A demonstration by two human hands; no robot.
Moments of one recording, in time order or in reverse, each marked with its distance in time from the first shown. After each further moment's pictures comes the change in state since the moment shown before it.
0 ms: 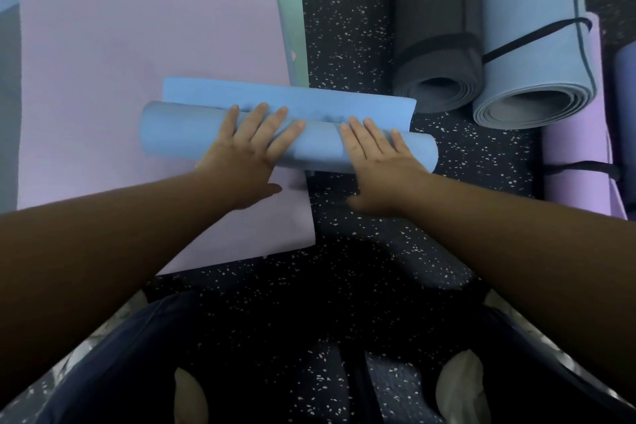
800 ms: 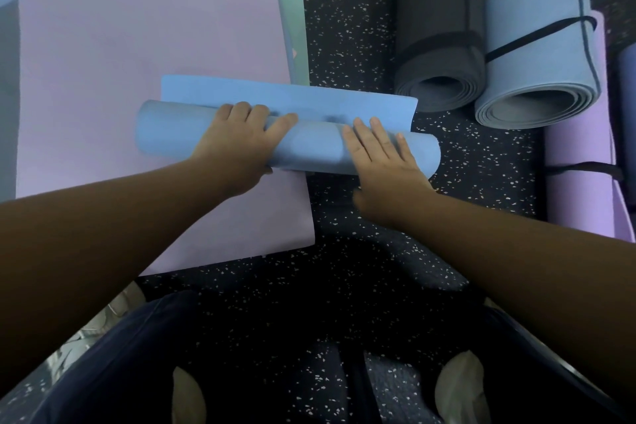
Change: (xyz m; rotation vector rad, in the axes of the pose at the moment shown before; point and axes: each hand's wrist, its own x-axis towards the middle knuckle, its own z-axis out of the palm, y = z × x) left_hand 0.012 -0.011 -0.013 -0.126 -0.017 -0.074; right_hand -0.010 -0.003 0.011 0.071 0.172 -0.004
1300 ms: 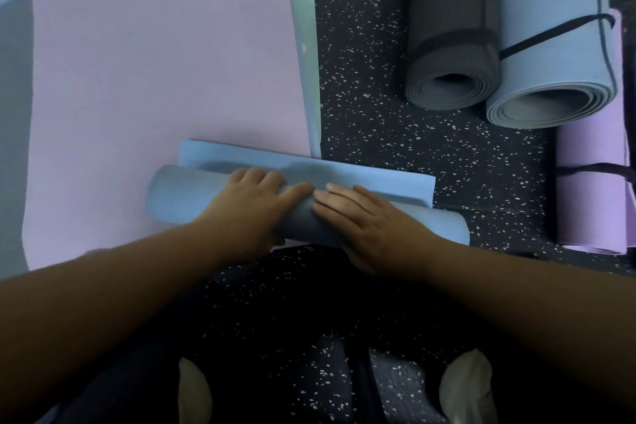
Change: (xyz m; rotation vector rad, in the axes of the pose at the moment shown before) left_hand -0.062 0.041 -0.006 -0.214 -0.094 0.077; right_hand -0.031 -0.008 0.050 -0.026 0.288 -0.626
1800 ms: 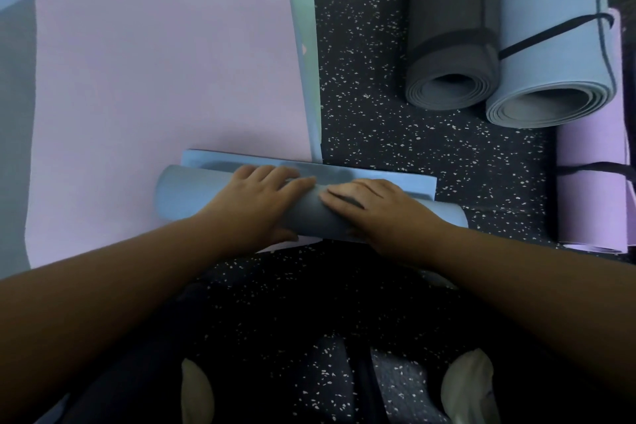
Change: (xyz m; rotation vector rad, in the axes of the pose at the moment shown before) left_hand 0.005 -0.007 0.004 -0.071 0.004 0.063; right_hand 0.002 0.021 -0.002 -0.032 0.033 0.049
